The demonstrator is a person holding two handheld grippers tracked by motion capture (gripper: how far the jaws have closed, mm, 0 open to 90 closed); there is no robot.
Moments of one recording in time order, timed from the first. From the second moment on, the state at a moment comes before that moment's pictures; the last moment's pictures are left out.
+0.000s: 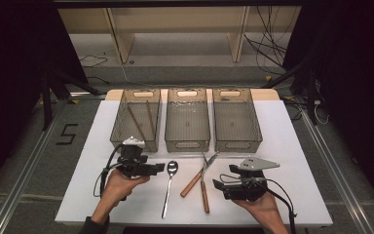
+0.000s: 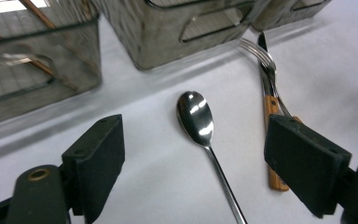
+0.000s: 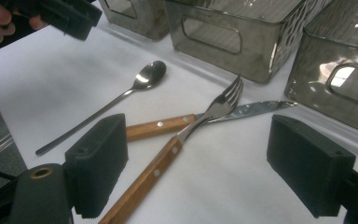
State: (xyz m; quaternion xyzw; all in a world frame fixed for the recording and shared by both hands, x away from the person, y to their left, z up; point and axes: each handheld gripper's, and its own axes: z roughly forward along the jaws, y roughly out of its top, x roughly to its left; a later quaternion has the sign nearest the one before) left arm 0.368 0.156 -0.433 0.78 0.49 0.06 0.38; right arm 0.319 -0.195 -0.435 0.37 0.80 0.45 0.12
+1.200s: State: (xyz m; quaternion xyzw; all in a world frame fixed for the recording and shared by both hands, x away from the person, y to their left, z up) left arm 0.323 0.118 -0.470 0.83 0.46 0.08 0.31; right arm 0.317 -0.197 -0.437 0.37 0.80 0.46 0.13
